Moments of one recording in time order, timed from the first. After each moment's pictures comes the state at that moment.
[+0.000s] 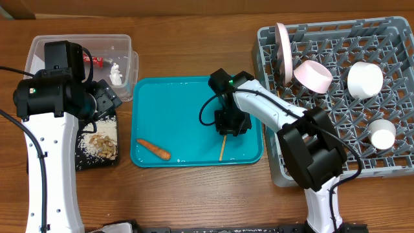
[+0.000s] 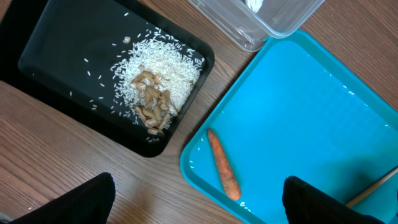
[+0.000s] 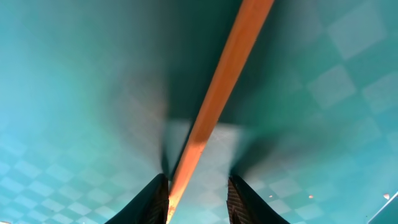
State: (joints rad) left arm 0.12 1.45 1.60 -1.40 -0.11 -0.57; right arm 0.58 2.15 1.57 -1.09 -0.15 0.48
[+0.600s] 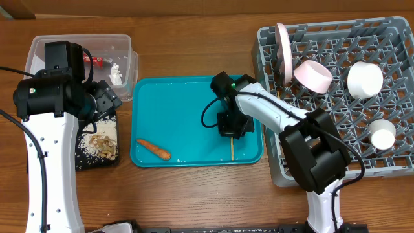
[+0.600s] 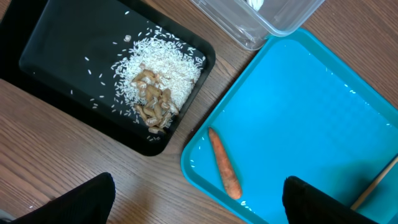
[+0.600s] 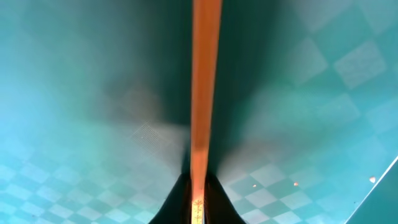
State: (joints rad) left arm 0.12 1.45 1.60 -1.41 -0.11 -0.57; right arm 0.58 2.12 1.51 -1.06 -0.12 0.52
